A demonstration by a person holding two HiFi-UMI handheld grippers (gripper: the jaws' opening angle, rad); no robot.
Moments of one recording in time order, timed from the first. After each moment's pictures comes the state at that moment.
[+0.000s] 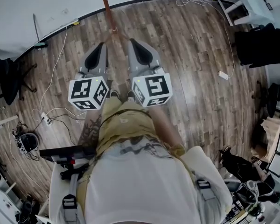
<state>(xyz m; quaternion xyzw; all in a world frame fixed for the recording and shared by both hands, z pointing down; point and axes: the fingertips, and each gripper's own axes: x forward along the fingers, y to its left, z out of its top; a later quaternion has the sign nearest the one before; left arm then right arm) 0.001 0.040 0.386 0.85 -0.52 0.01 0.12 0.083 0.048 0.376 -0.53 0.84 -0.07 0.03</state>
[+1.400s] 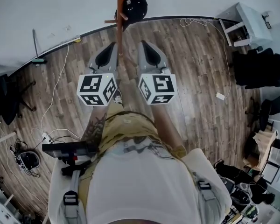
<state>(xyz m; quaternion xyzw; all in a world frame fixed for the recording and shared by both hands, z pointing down) -0.075 -0.203 0.384 0.86 -0.48 -0.02 0.14 0.008 -0.198 0.380 -0.58 0.82 -0.07 -0.01</state>
